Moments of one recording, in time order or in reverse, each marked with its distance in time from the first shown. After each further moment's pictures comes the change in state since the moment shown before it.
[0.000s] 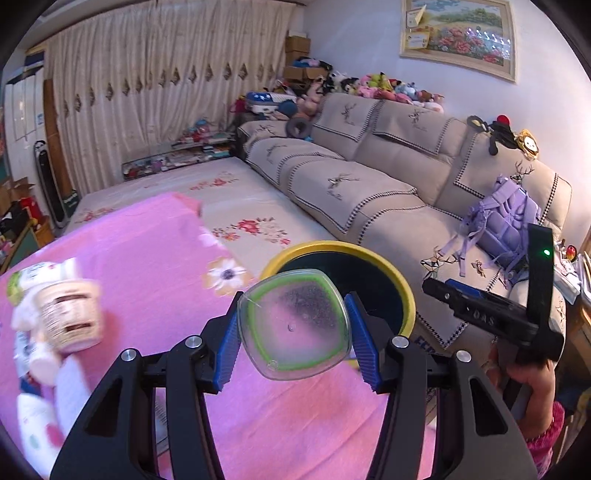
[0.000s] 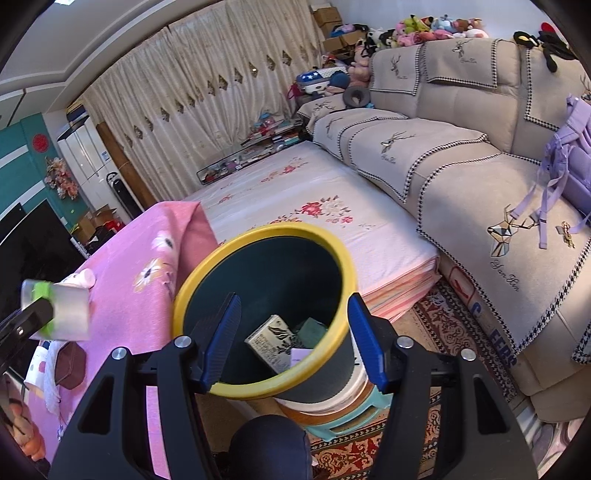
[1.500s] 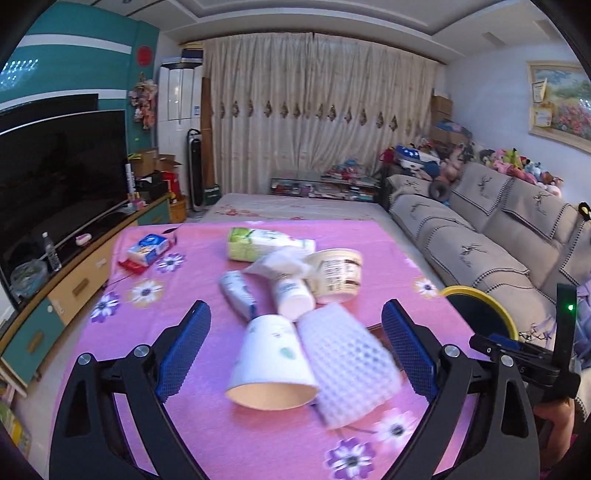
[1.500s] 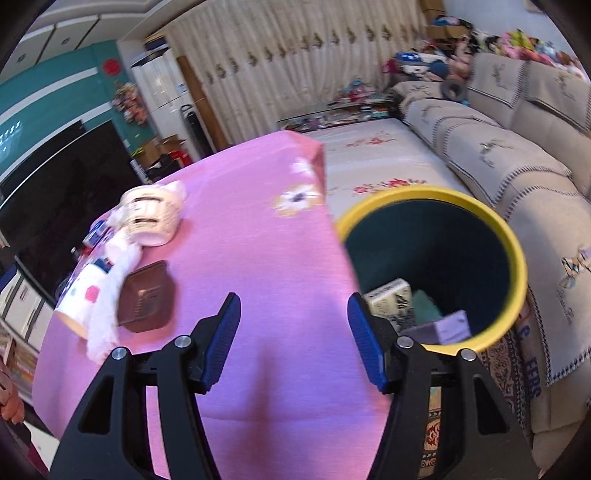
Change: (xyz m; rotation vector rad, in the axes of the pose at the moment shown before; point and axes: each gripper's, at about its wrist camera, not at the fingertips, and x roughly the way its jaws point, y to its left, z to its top) left arm -0.187 0.141 -0.096 -0.313 -0.198 0.505; right arm 0.016 0.174 -0.055 -0.305 0.168 0.254
